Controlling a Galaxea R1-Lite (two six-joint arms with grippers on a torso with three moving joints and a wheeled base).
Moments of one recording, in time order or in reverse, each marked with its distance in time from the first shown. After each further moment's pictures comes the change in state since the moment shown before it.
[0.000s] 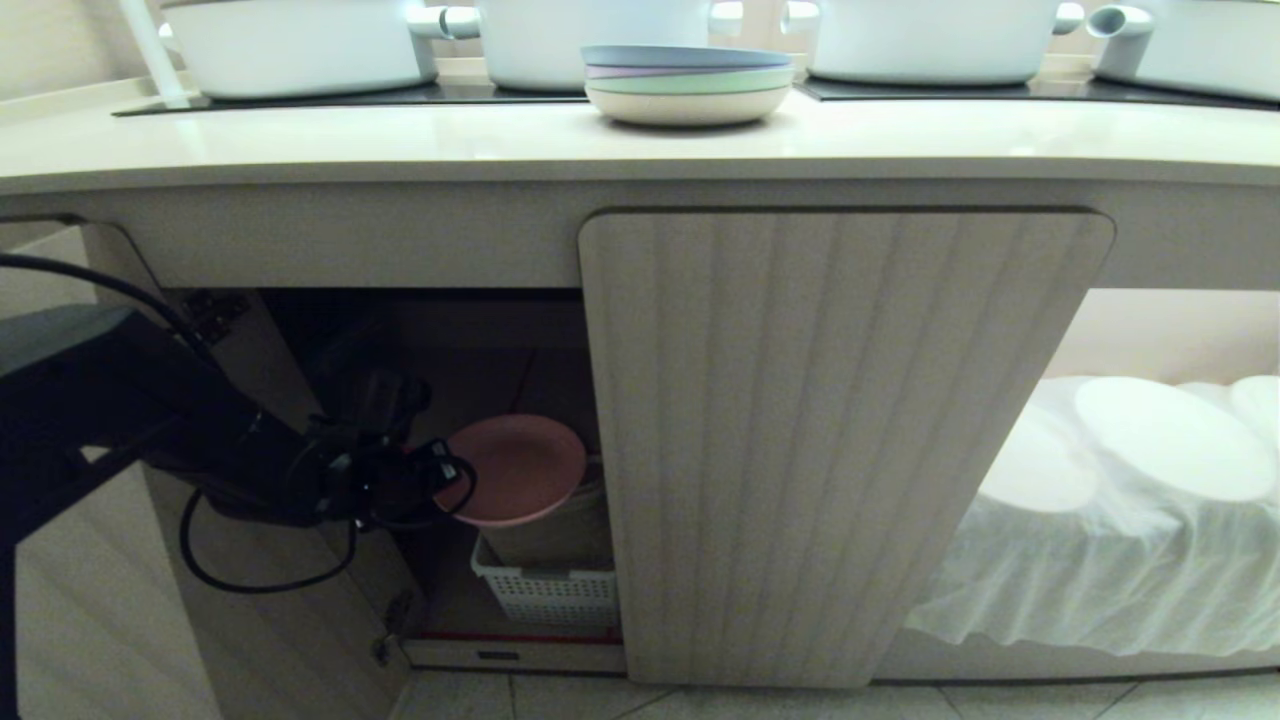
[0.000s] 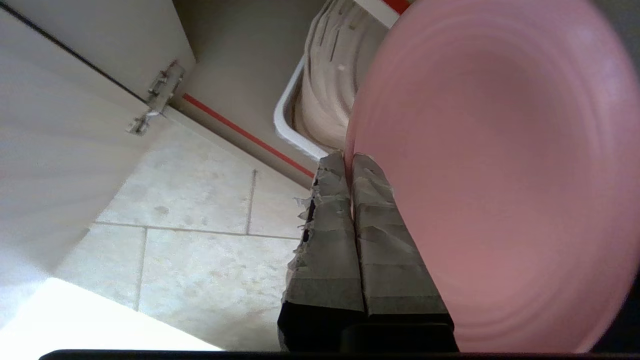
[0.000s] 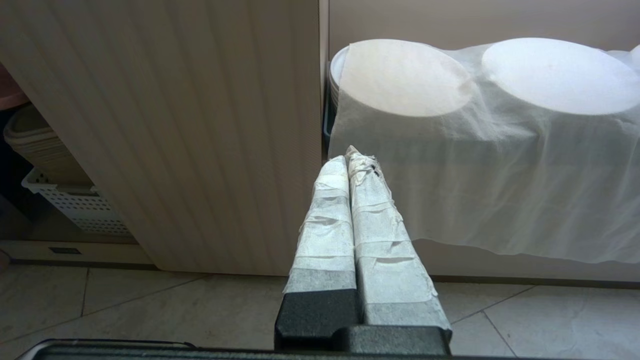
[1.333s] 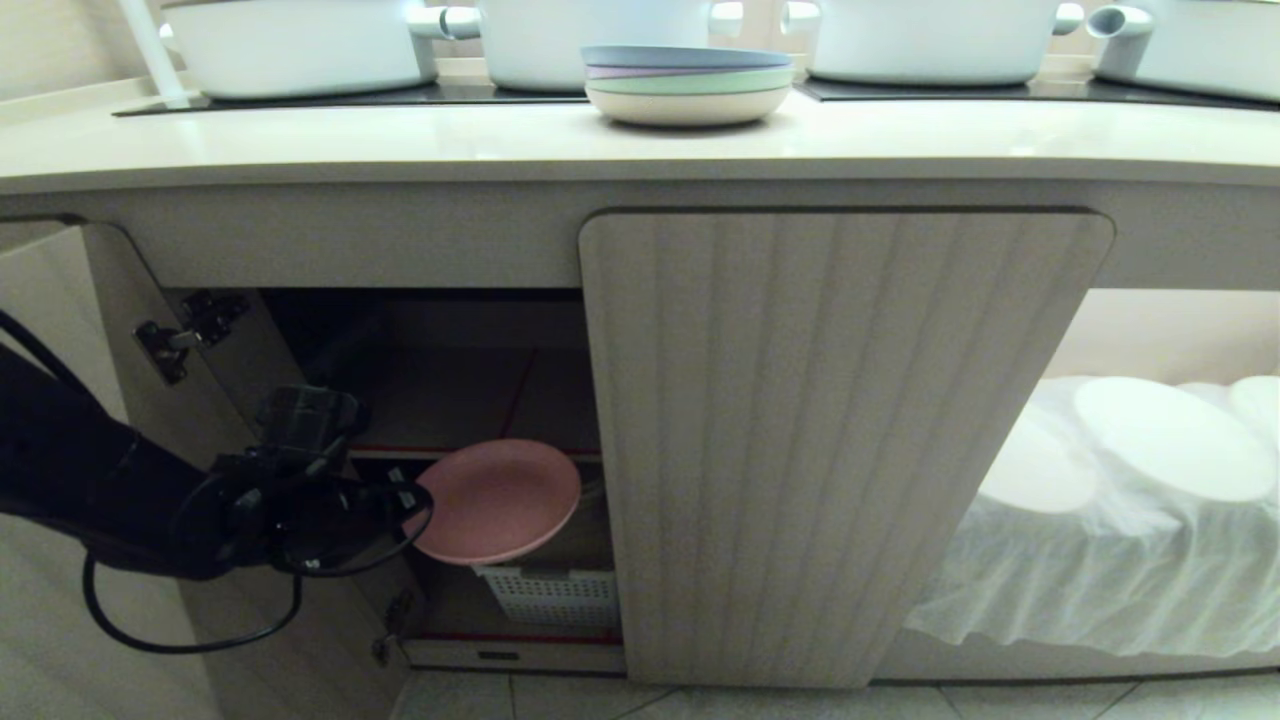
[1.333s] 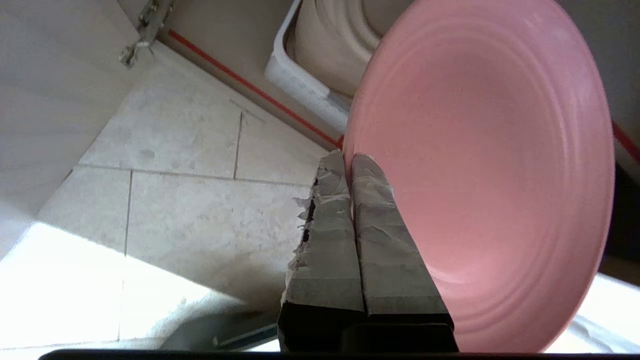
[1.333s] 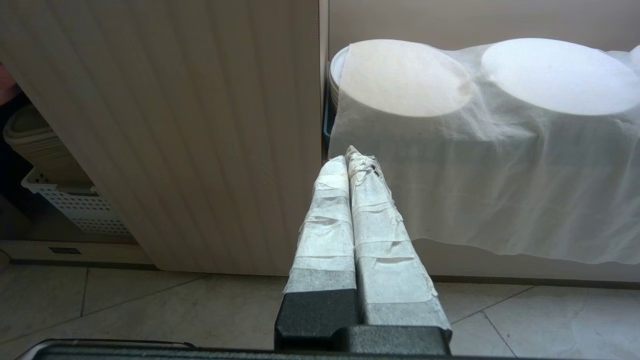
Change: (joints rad) left arm 0.038 -0.199 0.231 -0.002 -0.142 -0.038; right arm 0.000 0.000 0.000 0.000 0.000 0.000
